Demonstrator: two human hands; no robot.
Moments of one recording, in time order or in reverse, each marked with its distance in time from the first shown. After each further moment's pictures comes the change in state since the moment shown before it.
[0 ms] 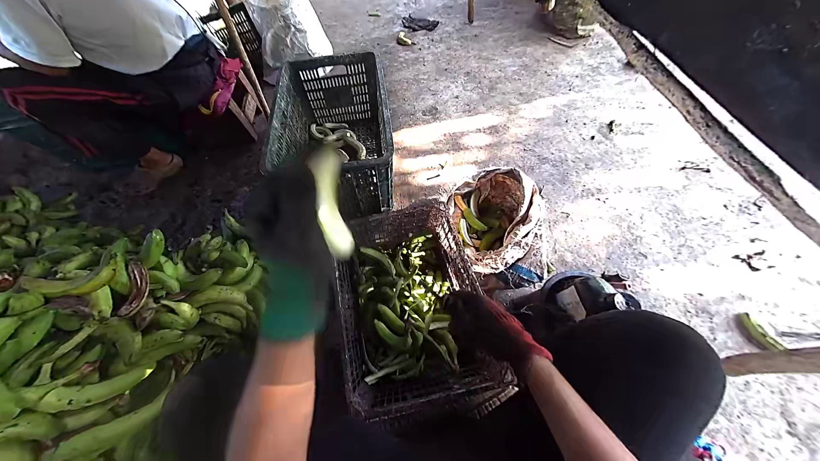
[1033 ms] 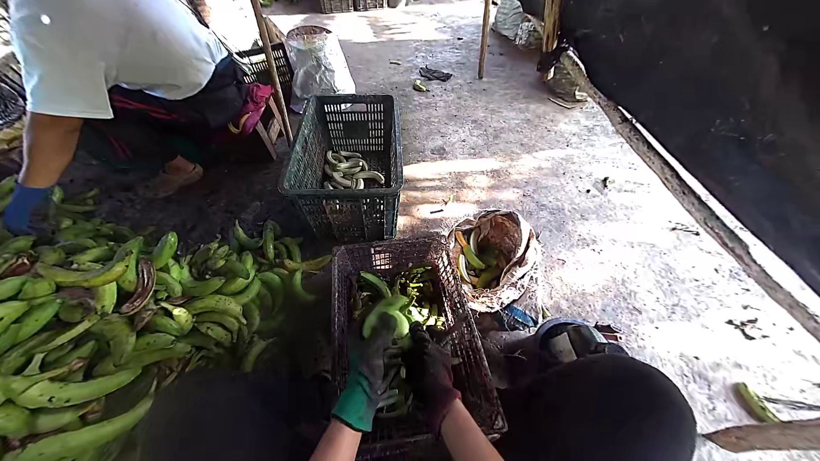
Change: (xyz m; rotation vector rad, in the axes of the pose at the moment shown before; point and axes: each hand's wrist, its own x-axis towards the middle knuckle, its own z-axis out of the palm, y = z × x) left_hand -0.171 -0.097 0.016 -0.214 0.051 -0.711; right_hand 0.043 -0.009 0.118 0.806 0.481 0.185
